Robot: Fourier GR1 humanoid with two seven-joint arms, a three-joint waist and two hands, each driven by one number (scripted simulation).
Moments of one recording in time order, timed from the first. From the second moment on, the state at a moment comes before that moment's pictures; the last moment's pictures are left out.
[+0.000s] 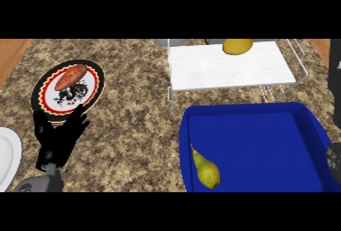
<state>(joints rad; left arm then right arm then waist) -0.07 0.17 0.11 -1.37 0.11 -0.04 0.31 -1.38 -0.30 -0.46 -0.89 0.45 -0.08 0.44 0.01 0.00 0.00</state>
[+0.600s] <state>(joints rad) -0.04 0.15 0.11 -1.39 0.10 -0.03 0.29 -1.29 -0.51 -0.58 -0.92 0.42 -0.19 0.48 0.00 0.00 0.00</state>
